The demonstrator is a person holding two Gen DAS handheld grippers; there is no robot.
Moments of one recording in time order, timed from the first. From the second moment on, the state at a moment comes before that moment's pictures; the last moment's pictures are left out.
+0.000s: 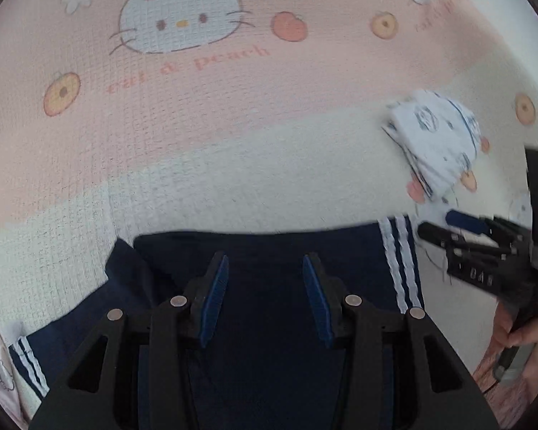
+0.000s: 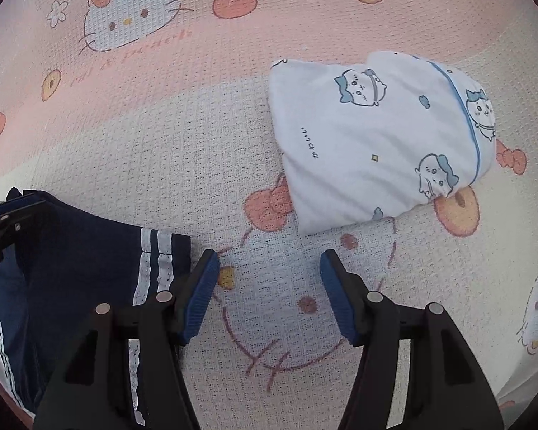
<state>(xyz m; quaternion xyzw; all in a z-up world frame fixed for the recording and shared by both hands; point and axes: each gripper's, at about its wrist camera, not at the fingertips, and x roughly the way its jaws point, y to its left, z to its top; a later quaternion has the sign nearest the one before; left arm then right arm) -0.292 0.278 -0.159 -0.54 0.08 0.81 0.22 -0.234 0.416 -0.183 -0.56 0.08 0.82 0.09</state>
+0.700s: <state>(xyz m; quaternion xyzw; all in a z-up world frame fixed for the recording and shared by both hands) -0.125 0.219 -0.202 -0.58 0.15 0.80 0.08 -0.076 0.331 -0.165 -0.63 0.13 0.77 0.01</state>
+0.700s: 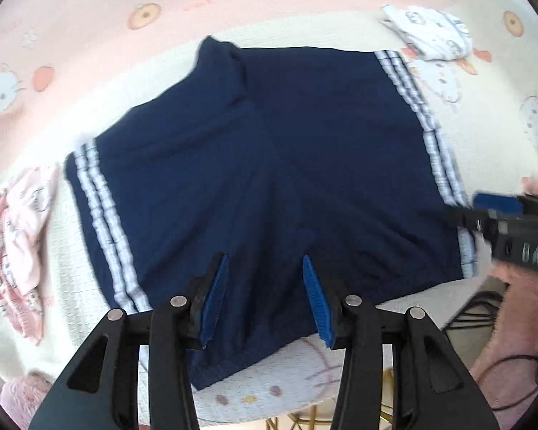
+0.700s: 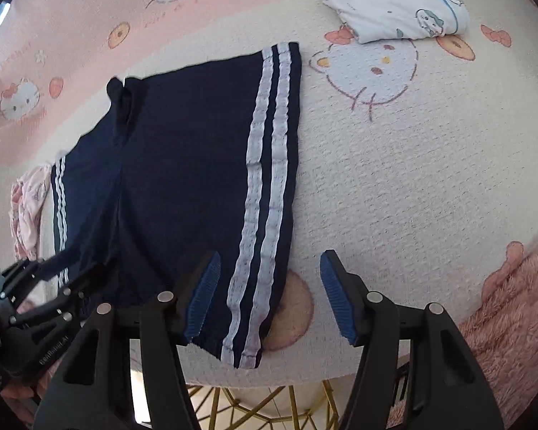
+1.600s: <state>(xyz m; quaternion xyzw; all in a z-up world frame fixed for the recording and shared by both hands) -0.067 0.053 -0.209 -0.63 -0.05 0.77 0.03 -0.037 0.331 -0.161 -0.62 0.18 0.76 0.02</state>
